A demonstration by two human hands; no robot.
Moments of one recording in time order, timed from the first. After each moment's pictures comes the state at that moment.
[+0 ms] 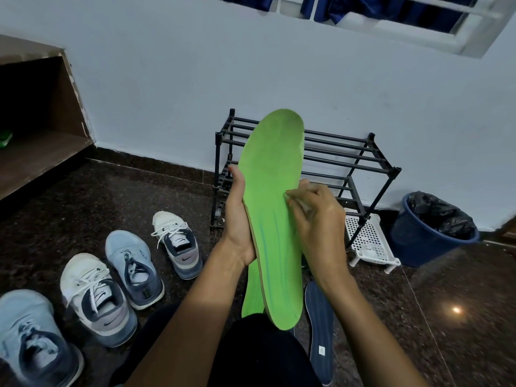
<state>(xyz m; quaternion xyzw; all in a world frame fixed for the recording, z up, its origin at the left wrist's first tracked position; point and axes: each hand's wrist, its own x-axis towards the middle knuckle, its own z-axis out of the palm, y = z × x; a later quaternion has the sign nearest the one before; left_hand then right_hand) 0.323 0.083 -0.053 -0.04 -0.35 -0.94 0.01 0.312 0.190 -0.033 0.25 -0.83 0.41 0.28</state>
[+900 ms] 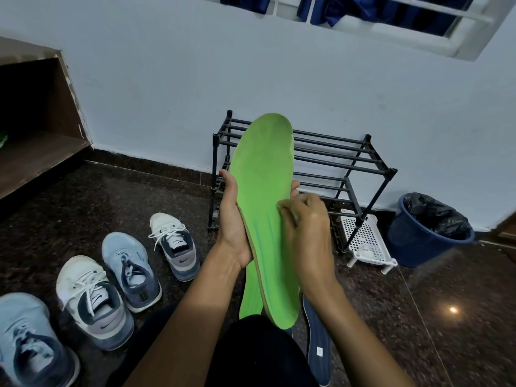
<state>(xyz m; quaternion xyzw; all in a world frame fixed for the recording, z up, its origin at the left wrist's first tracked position) 0.325 0.083 -0.053 -0.02 -0.35 -0.94 0.02 0.322 0.183 -0.041 0.23 -0.88 0.34 0.26</state>
